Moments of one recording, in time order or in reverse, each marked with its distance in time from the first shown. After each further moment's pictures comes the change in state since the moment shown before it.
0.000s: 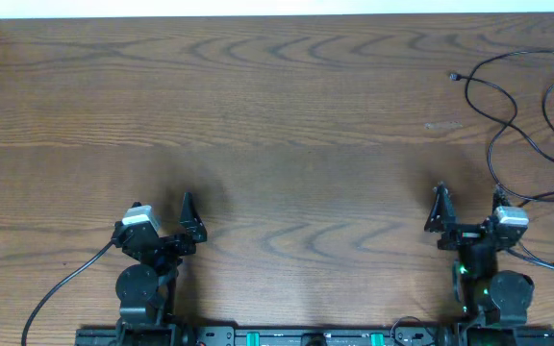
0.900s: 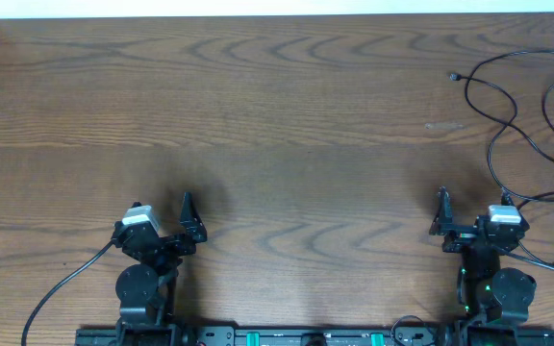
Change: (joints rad) left arm 0.000 0.000 0.000 0.000 0.000 0.000; right arm -0.063 0.000 0.000 -0.040 -0.013 -0.214
